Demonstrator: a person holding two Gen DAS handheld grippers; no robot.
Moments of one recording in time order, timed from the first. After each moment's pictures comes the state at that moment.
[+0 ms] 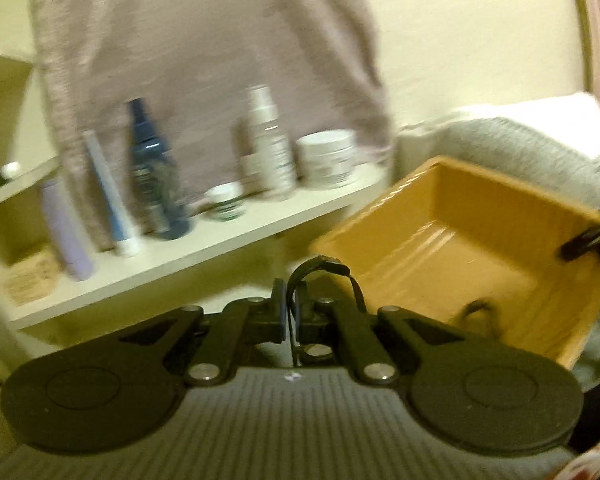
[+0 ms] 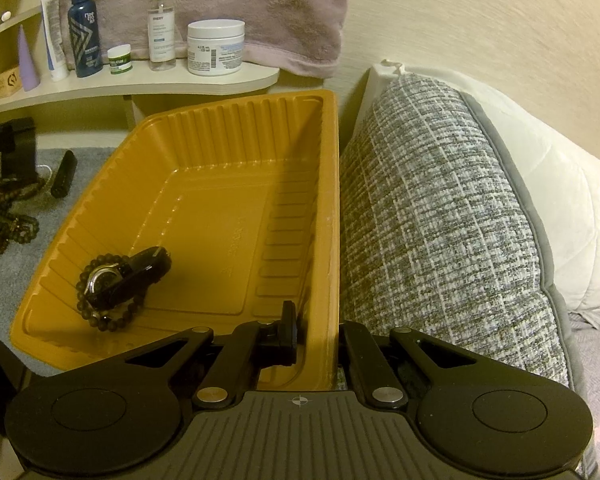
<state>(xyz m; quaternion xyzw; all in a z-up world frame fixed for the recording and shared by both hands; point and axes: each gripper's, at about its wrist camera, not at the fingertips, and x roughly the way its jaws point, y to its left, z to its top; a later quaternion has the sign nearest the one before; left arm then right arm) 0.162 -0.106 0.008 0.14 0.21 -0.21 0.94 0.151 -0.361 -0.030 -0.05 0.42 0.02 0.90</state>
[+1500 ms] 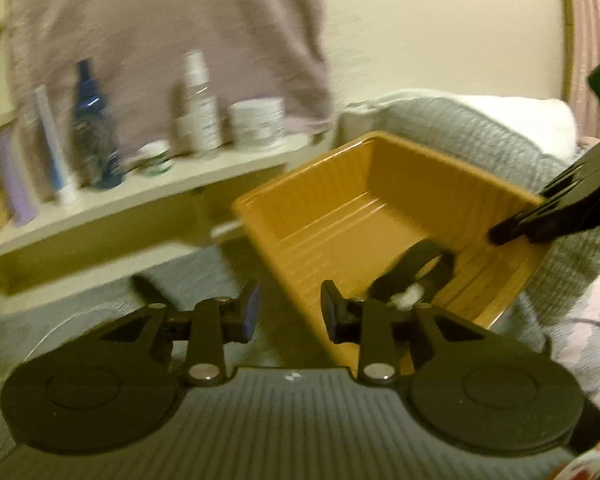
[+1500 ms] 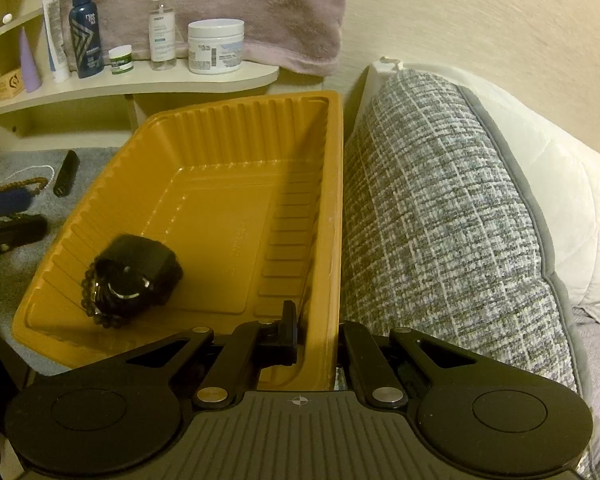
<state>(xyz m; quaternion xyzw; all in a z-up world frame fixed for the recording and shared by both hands) 0.122 -0.127 -0.024 0.11 0.26 -0.23 0.93 0.143 -0.358 -0.029 -0.04 0.42 0.01 0.91</state>
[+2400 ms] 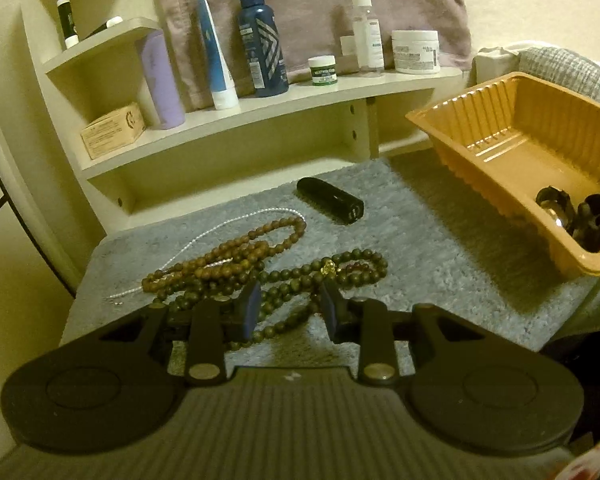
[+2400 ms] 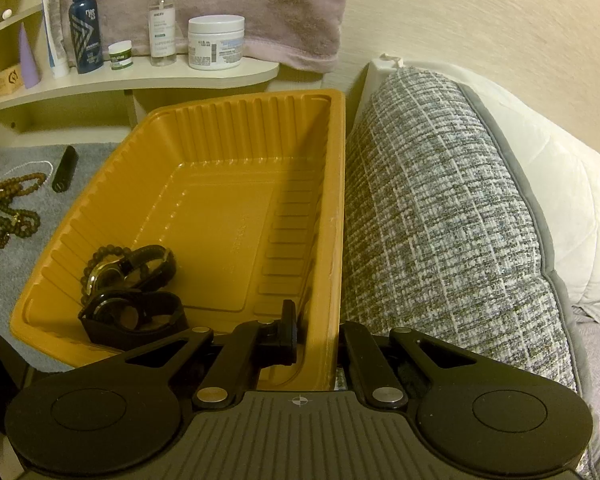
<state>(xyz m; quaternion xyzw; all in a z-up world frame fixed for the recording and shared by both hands) 0.128 -0.031 -0.057 0.13 0.30 -0.09 0.94 0.143 -0.358 -0.031 -0.04 0.43 0.01 0.90</state>
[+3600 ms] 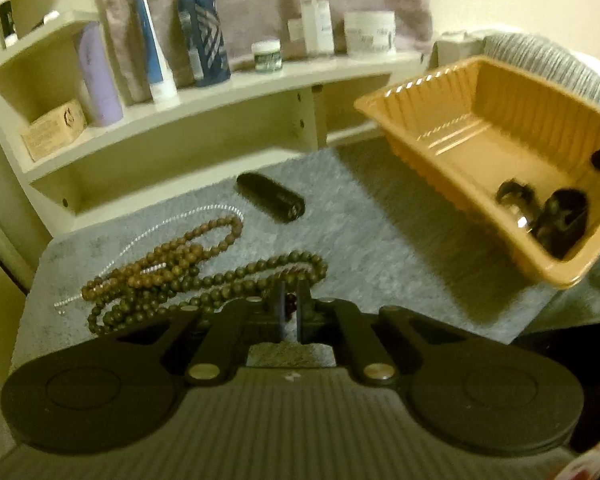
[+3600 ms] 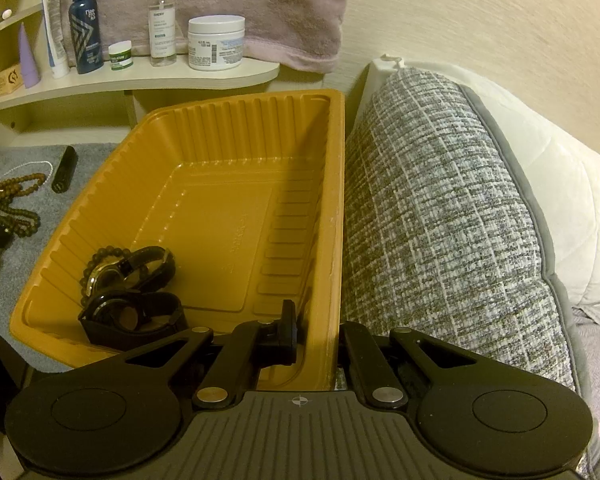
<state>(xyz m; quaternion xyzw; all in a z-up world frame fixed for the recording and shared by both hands) 0.139 -0.060 -0.059 0.12 0.33 -0.14 0.93 0.145 -0.358 -0.032 -0.04 0.43 0.01 0.90</state>
